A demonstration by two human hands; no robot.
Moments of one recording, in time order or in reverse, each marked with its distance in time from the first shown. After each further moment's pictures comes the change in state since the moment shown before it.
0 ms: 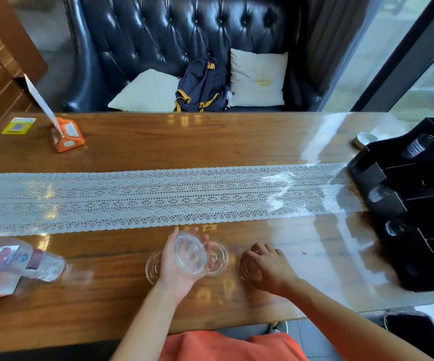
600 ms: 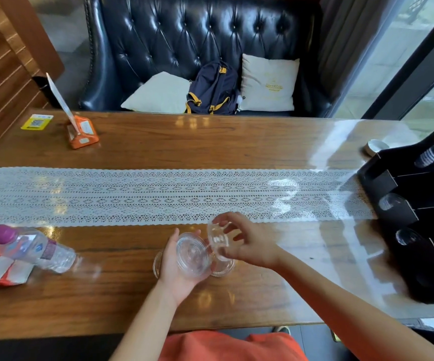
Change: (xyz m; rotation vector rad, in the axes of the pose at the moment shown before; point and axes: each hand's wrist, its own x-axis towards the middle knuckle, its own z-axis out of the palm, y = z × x) left_hand -0.005 0.006 -0.018 0.014 0.025 -0.012; right_hand 0.012 -0.074 -0.101 0.842 0.102 -0.232
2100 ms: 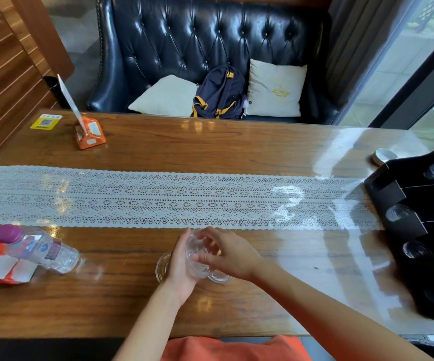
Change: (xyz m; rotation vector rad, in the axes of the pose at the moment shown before) left_hand 0.005 0.005 0.007 0.179 -0.059 0.162; right_hand 0.021 -0.029 0.031 -0.346 -0.092 -0.029
